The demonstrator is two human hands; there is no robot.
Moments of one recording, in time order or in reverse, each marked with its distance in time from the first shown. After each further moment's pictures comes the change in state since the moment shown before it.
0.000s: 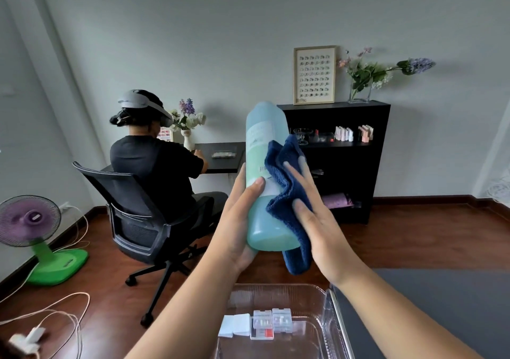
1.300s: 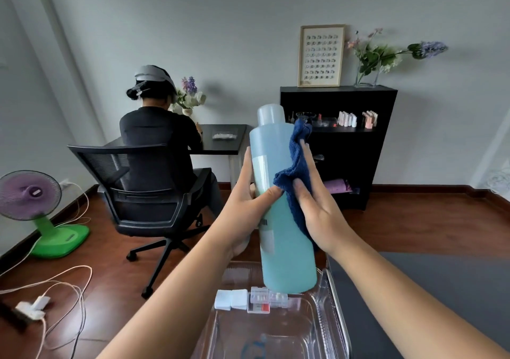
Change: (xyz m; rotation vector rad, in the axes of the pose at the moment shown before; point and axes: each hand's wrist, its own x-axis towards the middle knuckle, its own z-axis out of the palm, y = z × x) left_hand -0.010 -0.012 -0.023 0.438 0.028 -0.100; right_hand 0.004 0.020 -0.004 -0.116 0.036 0.124
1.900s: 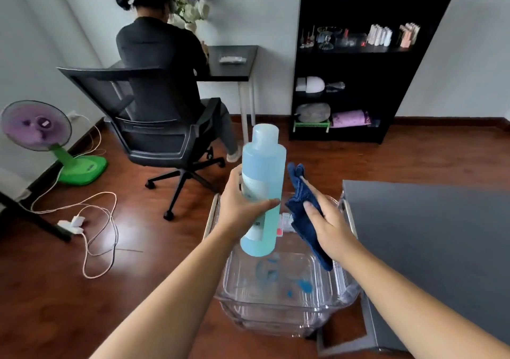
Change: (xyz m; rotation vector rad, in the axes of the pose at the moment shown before) left_hand -0.056 -0.136 -0.044 0.402 0.410 -0.241; right_hand -0.111 0.116 0.029 -0.149 -0.043 0.481
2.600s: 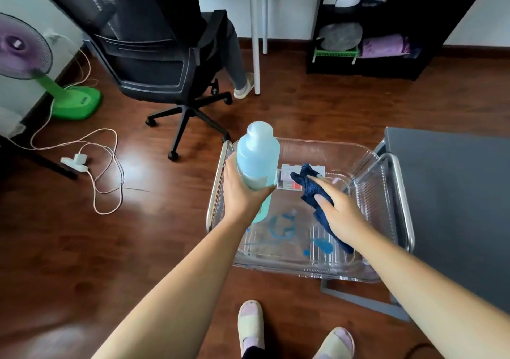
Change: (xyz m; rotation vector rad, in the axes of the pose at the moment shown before) left_hand 0.010 -0.138 0.006 0.170 0.160 -0.204; right_hand 0.015 0.107 0.047 -0.147 -0.163 0.326
